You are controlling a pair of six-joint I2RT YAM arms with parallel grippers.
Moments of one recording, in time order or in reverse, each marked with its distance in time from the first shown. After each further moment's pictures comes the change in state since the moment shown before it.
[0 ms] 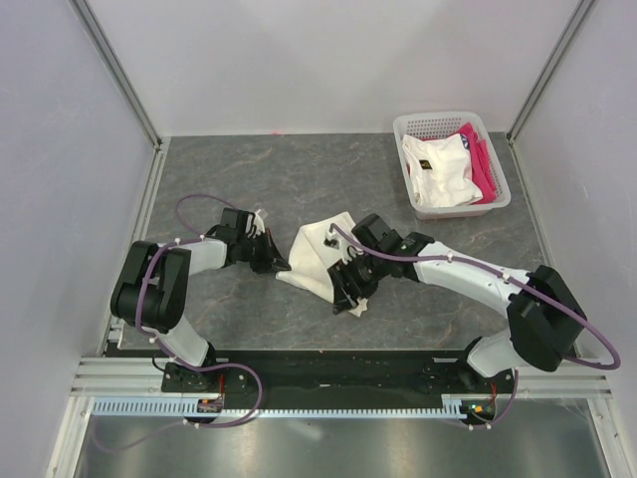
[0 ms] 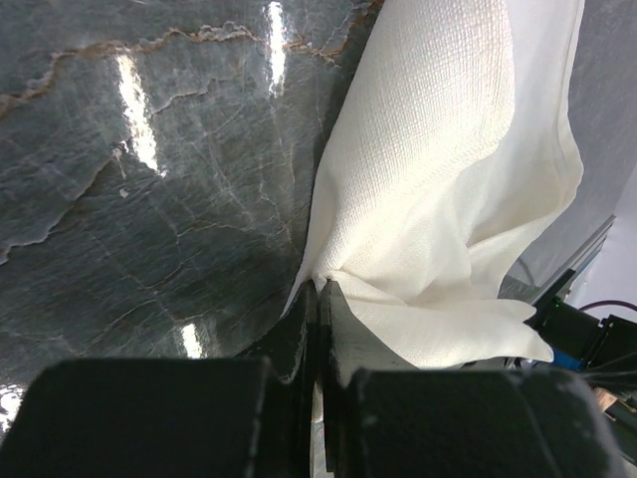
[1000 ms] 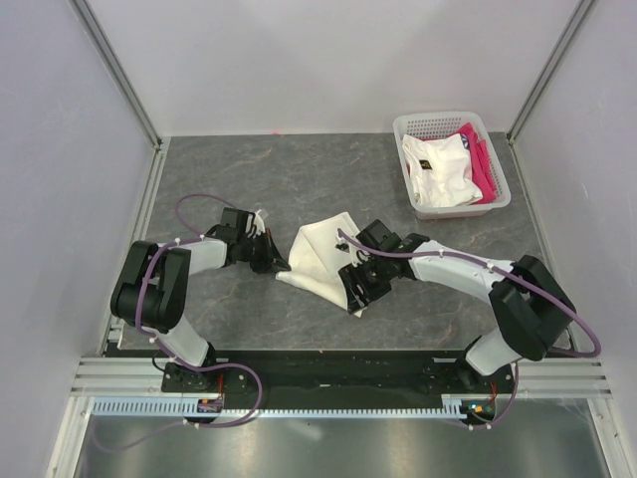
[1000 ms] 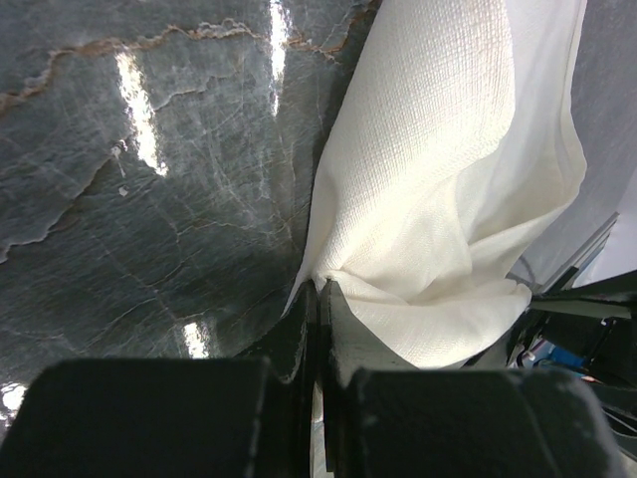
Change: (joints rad) left arm 0.000 0.001 0.004 -0.010 0.001 0.010; right arm -0.034 0.060 -0.079 -0.048 0.155 0.025
